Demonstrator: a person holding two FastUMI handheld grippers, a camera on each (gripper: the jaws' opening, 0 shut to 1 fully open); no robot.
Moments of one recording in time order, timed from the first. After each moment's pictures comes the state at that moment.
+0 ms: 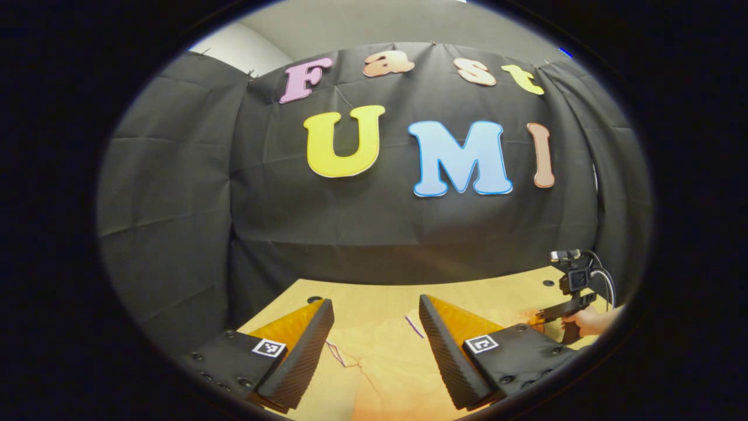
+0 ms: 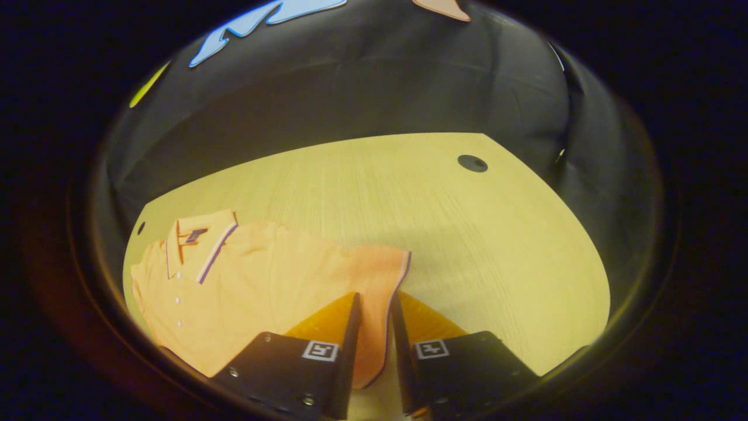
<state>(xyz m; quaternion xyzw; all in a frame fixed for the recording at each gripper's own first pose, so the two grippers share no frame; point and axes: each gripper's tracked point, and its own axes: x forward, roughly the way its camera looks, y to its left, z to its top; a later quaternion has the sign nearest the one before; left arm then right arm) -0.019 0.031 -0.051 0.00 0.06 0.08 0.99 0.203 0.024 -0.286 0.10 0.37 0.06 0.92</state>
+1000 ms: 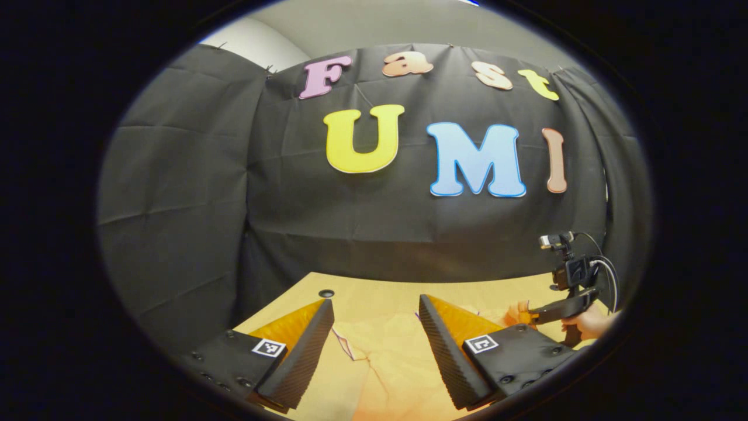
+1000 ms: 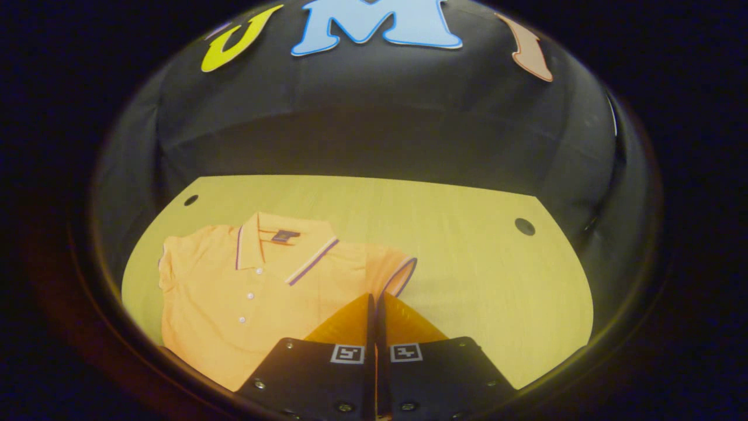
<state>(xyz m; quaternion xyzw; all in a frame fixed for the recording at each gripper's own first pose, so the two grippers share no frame) -0.042 0.060 -0.061 -0.02 0.06 0.12 0.99 0.168 0.125 -0.210 -0.01 0.29 0.17 0.94</state>
